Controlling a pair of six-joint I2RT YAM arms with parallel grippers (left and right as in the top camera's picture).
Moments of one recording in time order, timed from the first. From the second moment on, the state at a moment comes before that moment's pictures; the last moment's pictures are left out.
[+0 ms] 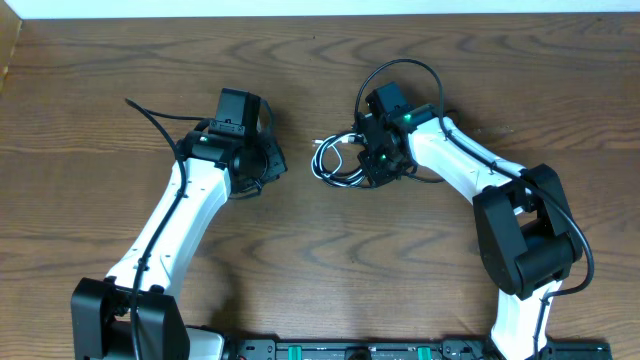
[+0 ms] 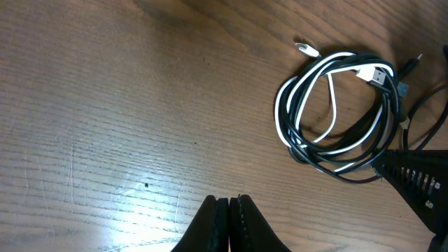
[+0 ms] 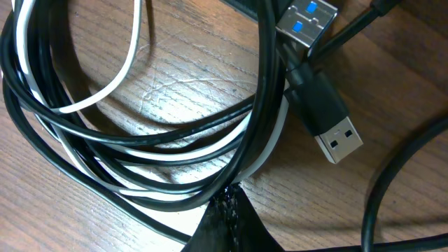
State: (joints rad) left arm -0.22 1.54 1.13 -0.80 0.16 -0.59; right arm 0.47 2.04 1.41 -0.75 -0.20 0.01
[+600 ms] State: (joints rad) left arm -0.22 1.54 1.13 -0.80 0.16 -0.59; right arm 0.47 2.04 1.41 -0.79 -0.25 0.15
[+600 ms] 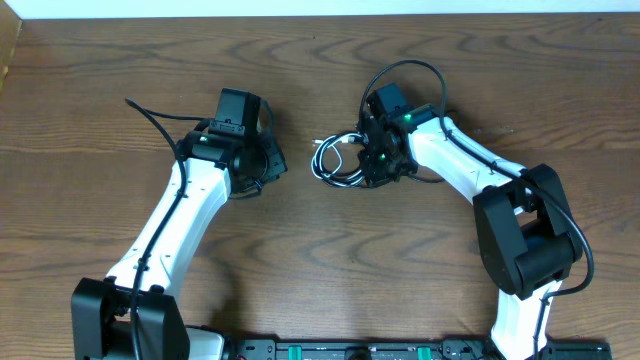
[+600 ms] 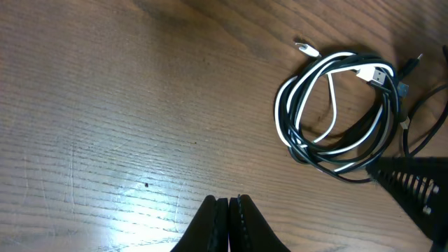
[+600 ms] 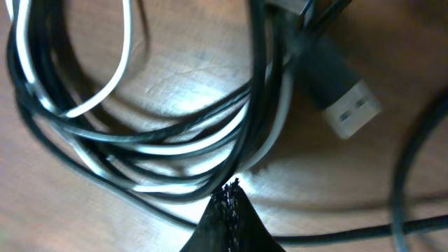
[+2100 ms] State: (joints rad) left arm -0.22 1.54 1.13 -0.81 0.16 -0.59; right arm 0.53 2.07 1.40 -0.57 -0.21 0.59
